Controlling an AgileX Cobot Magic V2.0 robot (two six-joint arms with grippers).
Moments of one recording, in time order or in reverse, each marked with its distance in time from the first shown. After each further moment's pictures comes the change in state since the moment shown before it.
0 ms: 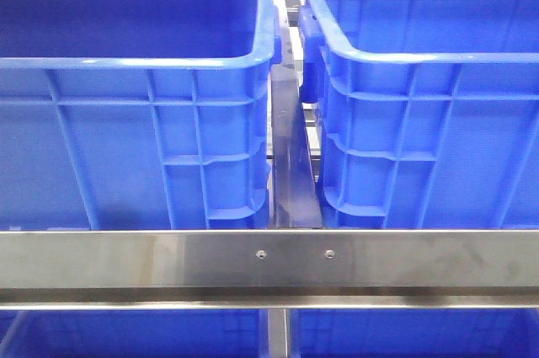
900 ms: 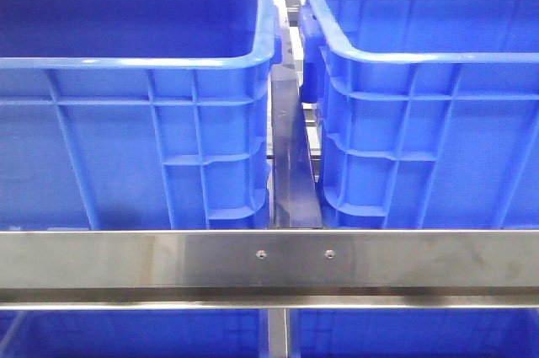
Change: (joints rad) left arm 0.000 0.250 -0.030 -0.009 0.016 0.002; right arm 0.000 0.000 0.000 0.000 0.000 0.000
